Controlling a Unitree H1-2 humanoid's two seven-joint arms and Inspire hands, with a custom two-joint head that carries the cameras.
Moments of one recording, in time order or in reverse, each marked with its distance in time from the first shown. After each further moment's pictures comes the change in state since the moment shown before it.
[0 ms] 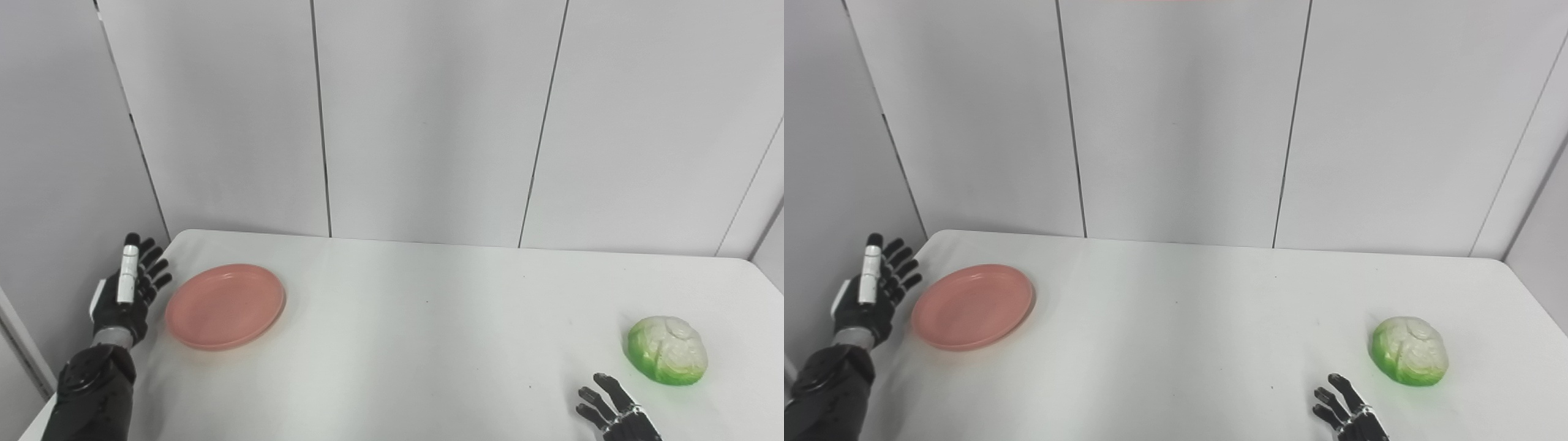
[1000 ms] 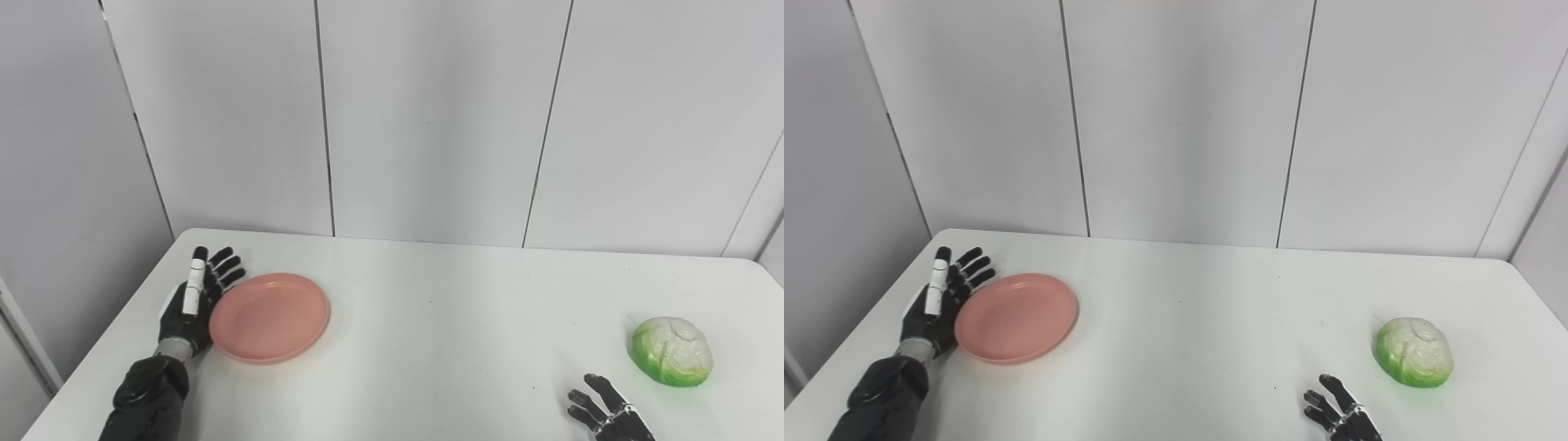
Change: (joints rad) left arm 0.038 -0.132 -0.112 -0.141 -0.015 0.013 -0.112; right arm 0.008 0.003 0.019 -0.027 -0.001 0.040 -0.003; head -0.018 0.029
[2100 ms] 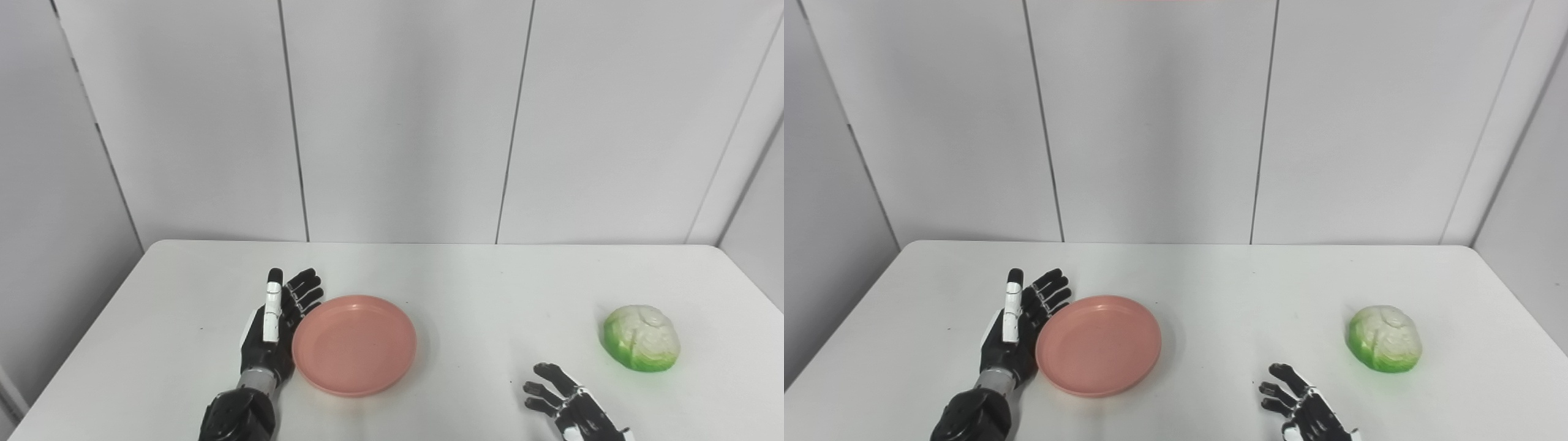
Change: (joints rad) left arm 0.142 -0.337 -0.102 -0.439 0.069 0.235 0.221; right arm 0.003 0.017 0.068 -0.049 -0.100 0.027 -0.066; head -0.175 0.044
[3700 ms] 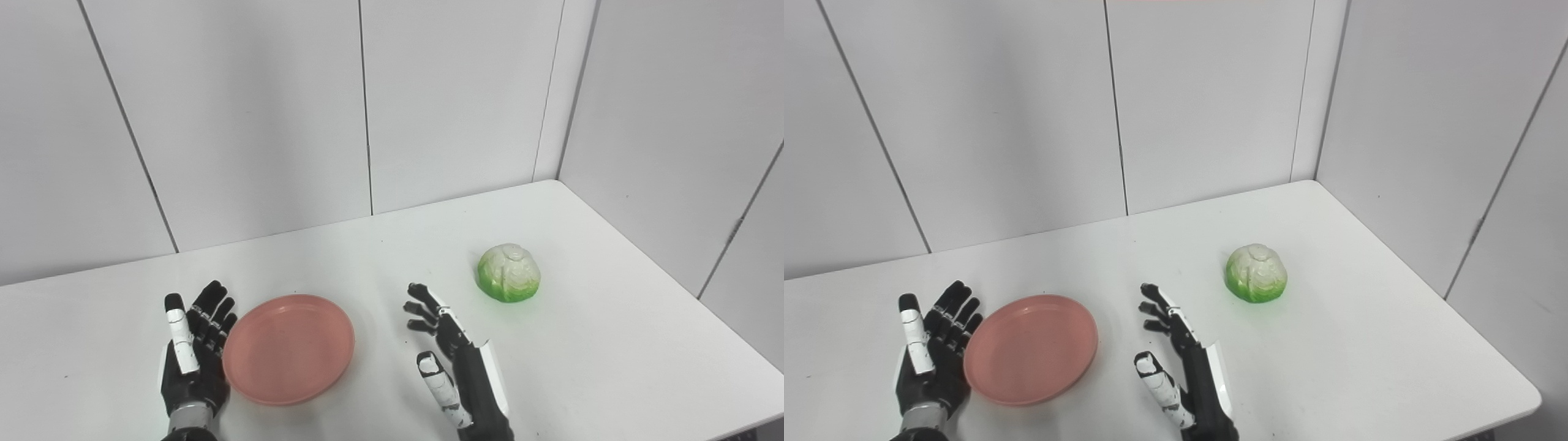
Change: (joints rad) left arm 0.047 -0.104 0.017 -0.064 -0.026 0.012 0.053; right arm -0.041 0.109 0.049 -0.173 -0.497 0.086 -0.256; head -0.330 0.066
